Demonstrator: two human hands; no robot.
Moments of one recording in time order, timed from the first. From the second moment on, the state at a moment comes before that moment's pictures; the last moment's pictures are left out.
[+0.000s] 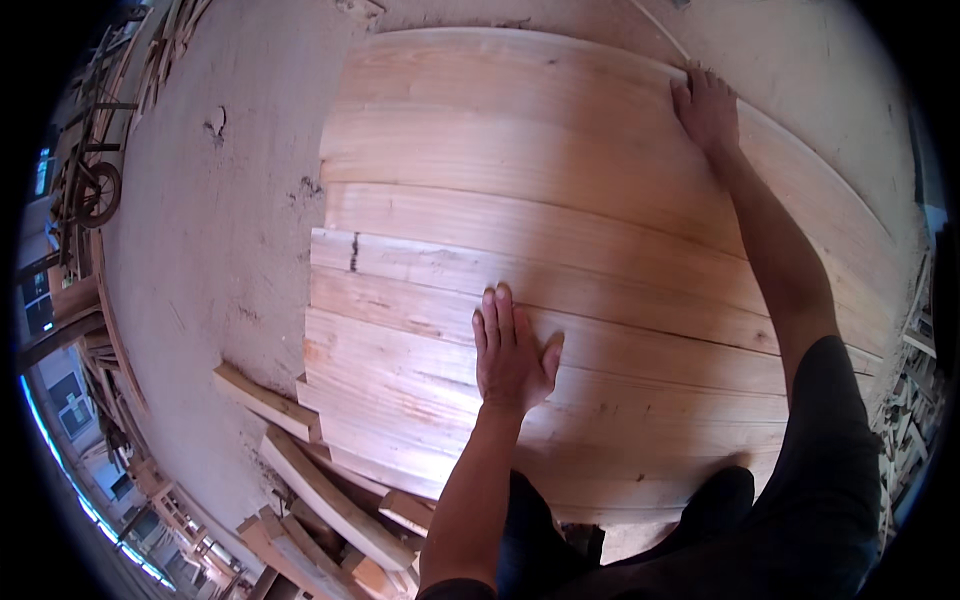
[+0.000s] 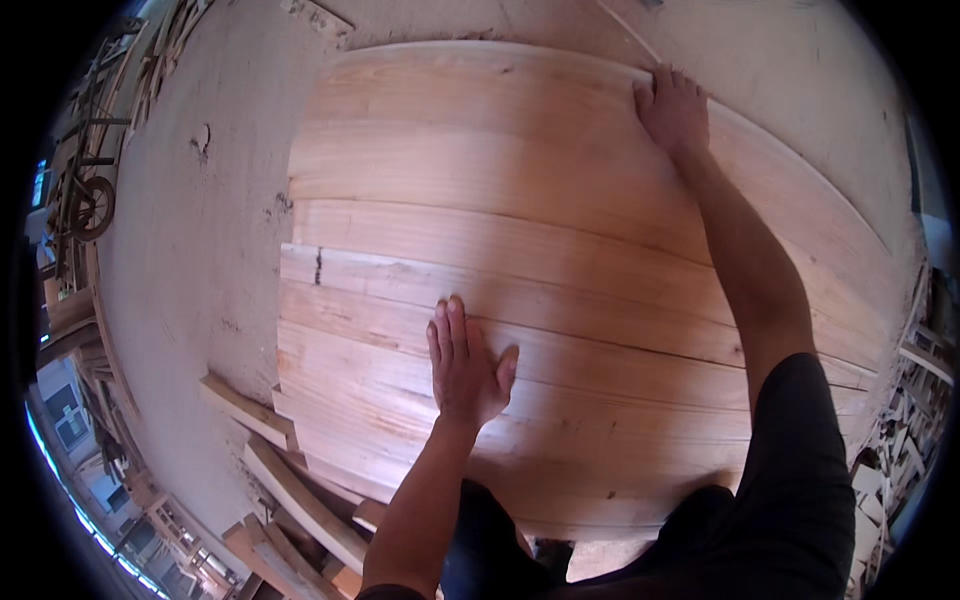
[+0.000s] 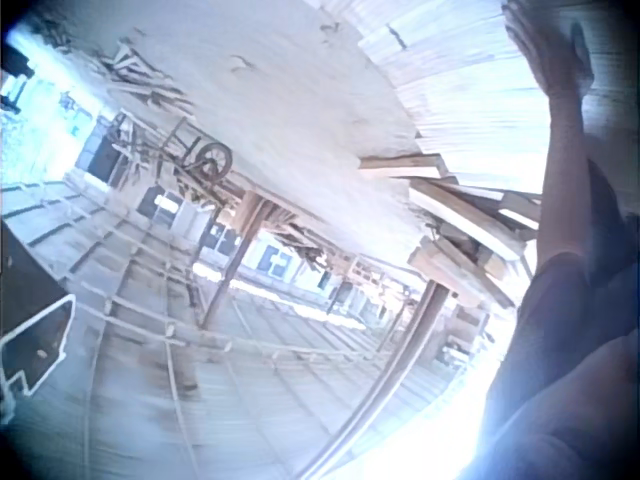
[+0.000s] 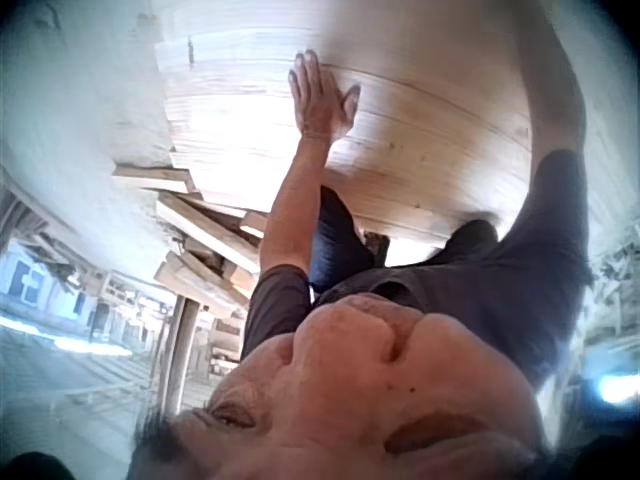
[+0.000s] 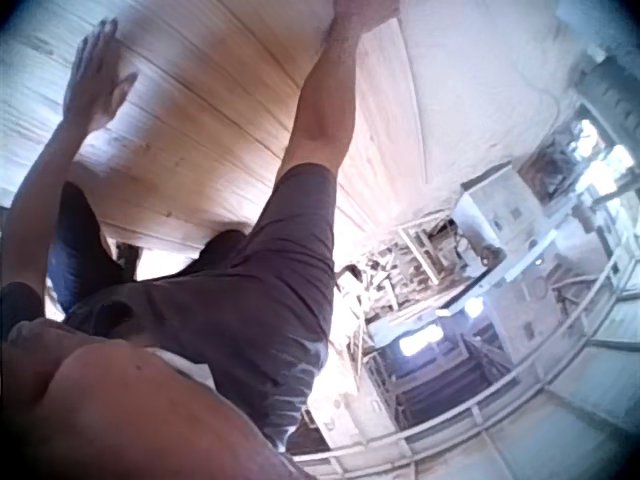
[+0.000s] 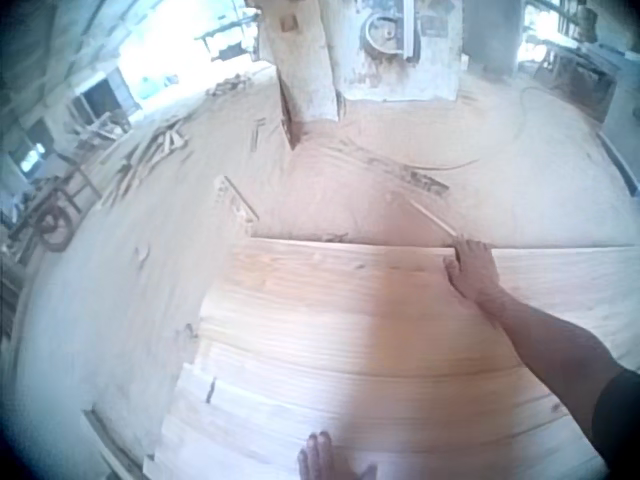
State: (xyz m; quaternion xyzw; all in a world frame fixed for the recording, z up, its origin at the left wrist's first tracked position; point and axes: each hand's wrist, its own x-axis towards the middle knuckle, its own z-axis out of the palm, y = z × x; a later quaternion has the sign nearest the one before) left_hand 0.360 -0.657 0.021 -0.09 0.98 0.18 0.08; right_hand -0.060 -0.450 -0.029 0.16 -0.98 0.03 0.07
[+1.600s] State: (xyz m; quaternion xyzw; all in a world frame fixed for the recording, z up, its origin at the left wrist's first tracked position) left_hand 0.682 -0.344 0.043 0.01 0.75 -0.43 0.51; right_hand 0.662 0.111 -0.024 -0.78 -0.60 0.10 0.17
